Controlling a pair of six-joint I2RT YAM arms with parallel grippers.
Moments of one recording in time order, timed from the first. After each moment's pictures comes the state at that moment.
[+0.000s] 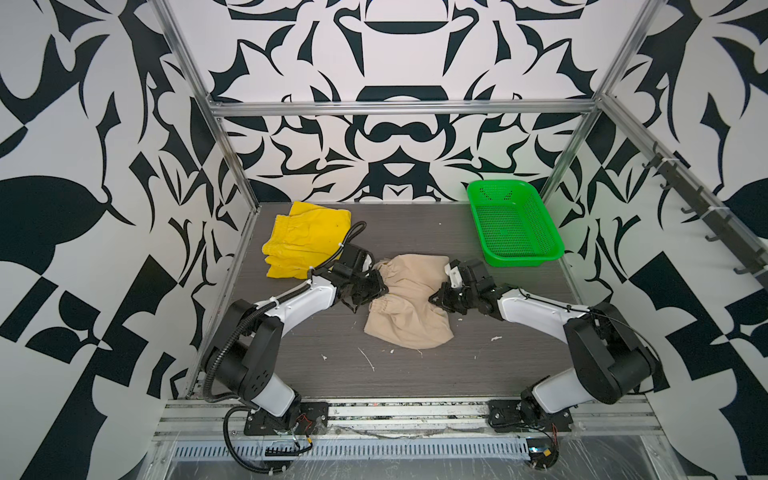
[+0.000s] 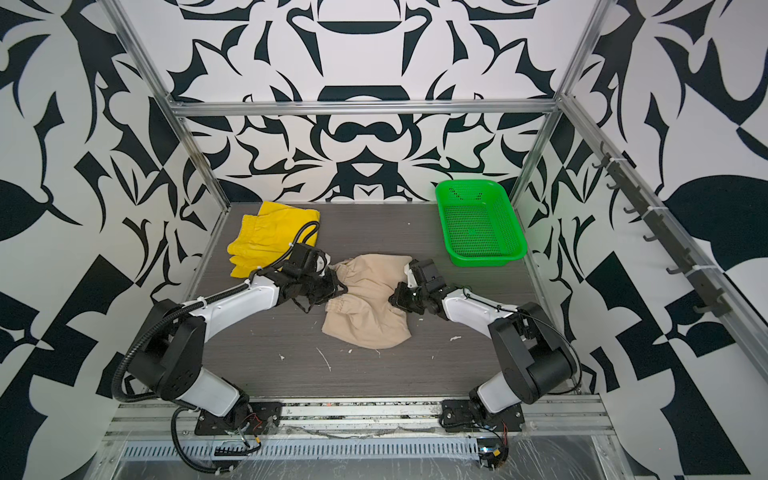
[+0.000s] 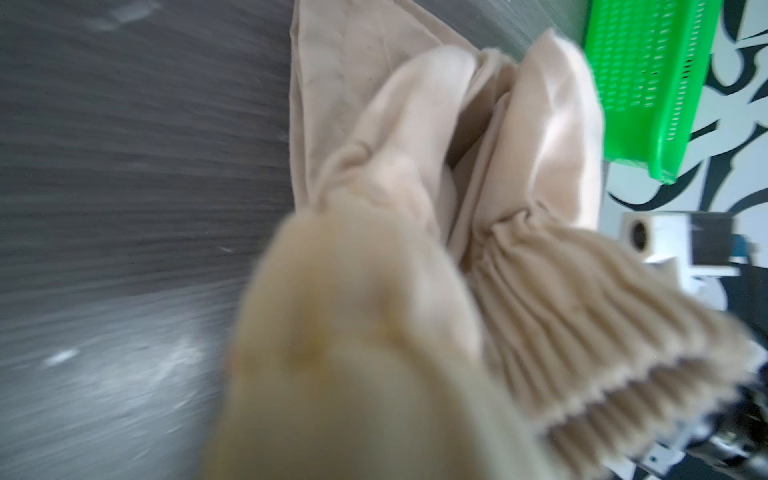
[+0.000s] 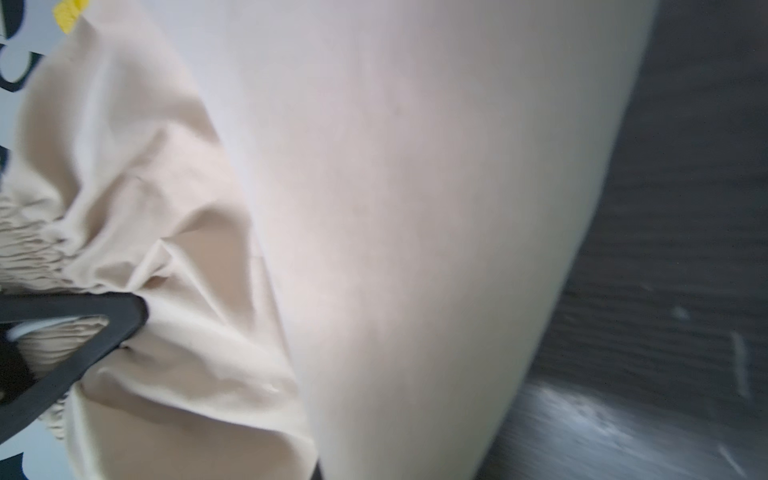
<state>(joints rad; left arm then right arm) -0.51 1.56 0.97 -0.34 0.39 -0.78 0.47 1.51 0.75 -0.09 -0.39 0.78</state>
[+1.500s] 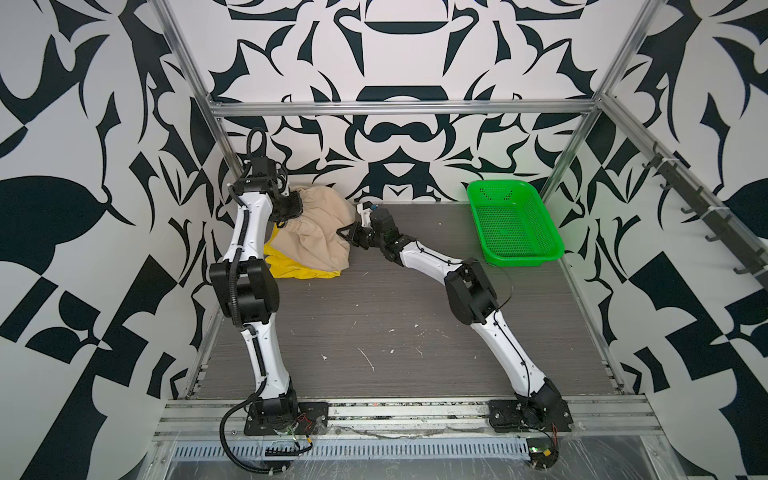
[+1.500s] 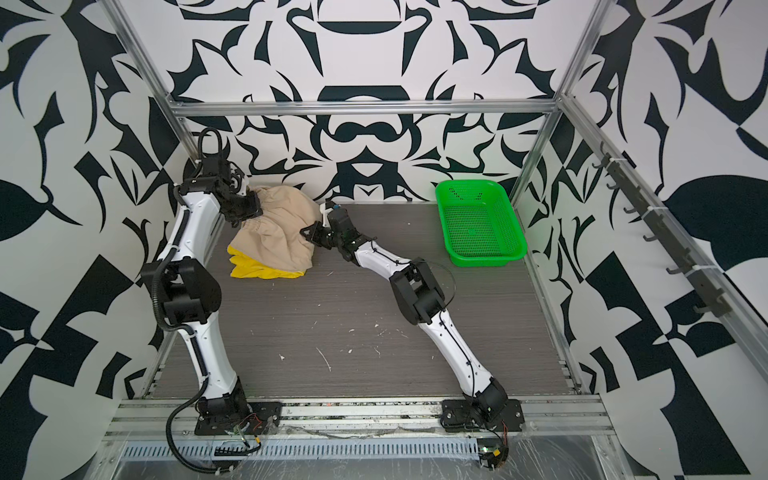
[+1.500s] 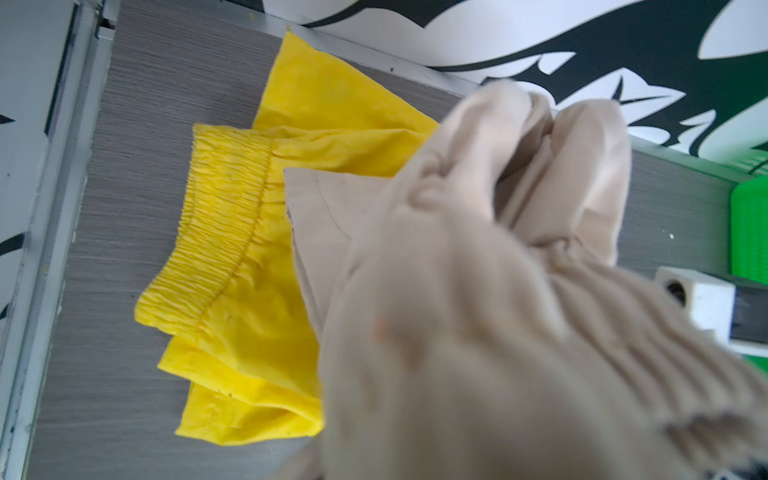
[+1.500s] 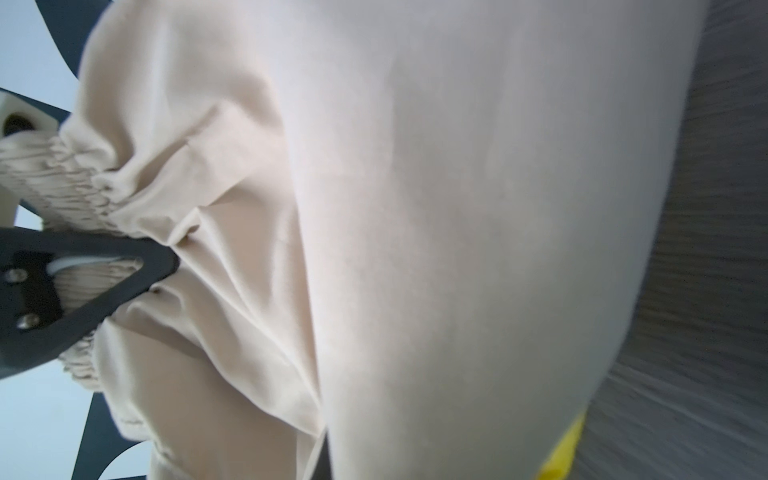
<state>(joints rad) 0.10 2.12 2.17 -1.06 0.25 -0.13 0.69 2.65 2.25 0.13 -0.44 1.00</state>
